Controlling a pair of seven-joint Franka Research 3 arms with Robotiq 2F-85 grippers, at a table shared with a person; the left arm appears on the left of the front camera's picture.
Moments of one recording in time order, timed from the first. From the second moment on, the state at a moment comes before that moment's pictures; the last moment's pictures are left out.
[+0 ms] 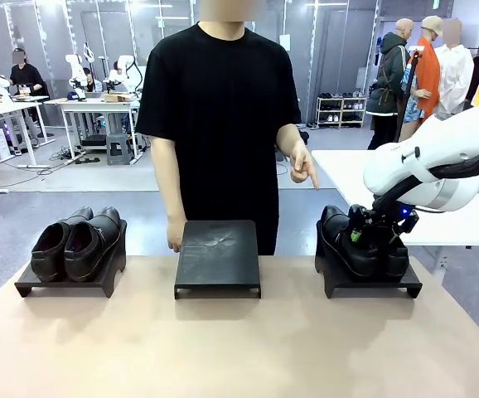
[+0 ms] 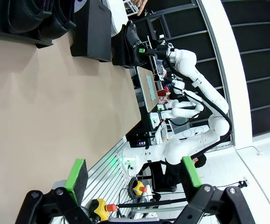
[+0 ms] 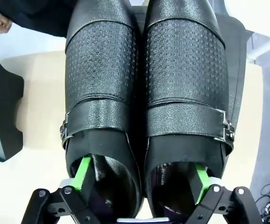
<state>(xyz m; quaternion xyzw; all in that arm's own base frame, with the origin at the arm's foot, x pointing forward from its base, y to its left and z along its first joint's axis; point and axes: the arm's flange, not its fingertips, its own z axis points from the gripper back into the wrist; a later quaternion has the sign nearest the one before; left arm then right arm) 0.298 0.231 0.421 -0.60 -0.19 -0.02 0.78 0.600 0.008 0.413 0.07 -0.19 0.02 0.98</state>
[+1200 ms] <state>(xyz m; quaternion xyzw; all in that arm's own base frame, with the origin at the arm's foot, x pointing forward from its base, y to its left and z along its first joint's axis) 0.298 0.231 0.421 -0.60 -0.19 -0.02 0.78 0.600 0.009 0.414 0.07 -0.19 0.02 0.98</state>
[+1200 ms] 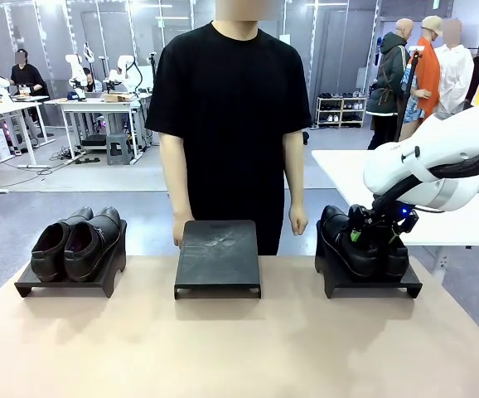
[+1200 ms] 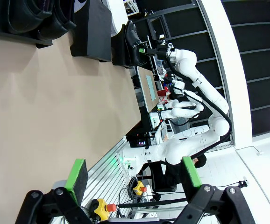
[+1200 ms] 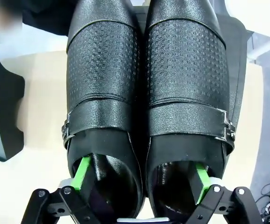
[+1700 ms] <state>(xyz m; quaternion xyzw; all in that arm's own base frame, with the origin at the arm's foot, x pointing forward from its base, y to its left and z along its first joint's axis) 0.299 0.231 0.421 -0.60 -0.19 -0.02 0.78 0.564 0.018 0.450 0.16 -0.21 0.06 0.96</state>
